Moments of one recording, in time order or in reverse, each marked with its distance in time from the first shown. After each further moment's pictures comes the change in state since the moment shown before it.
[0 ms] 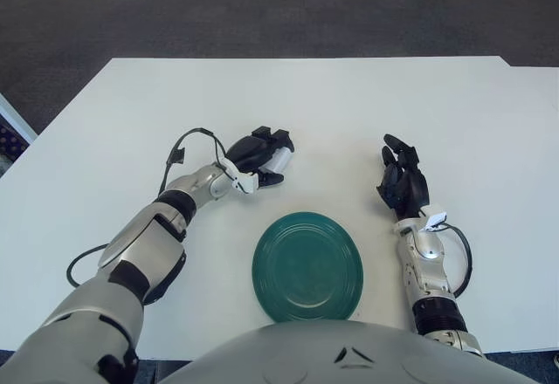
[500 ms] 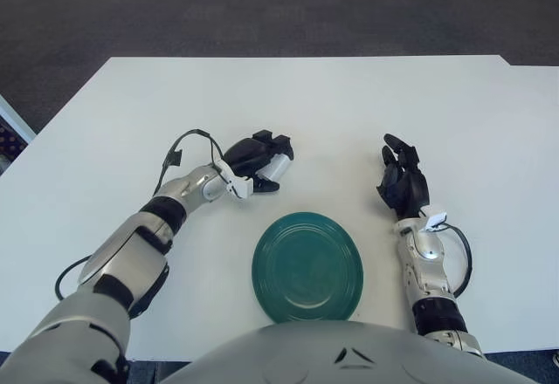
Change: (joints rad) left arm 0.173 0.151 0.118 -0.593 -0.019 0.096 -0.267; right arm 0.000 -0.001 0.002 -0.018 -0.001 -0.007 0.000
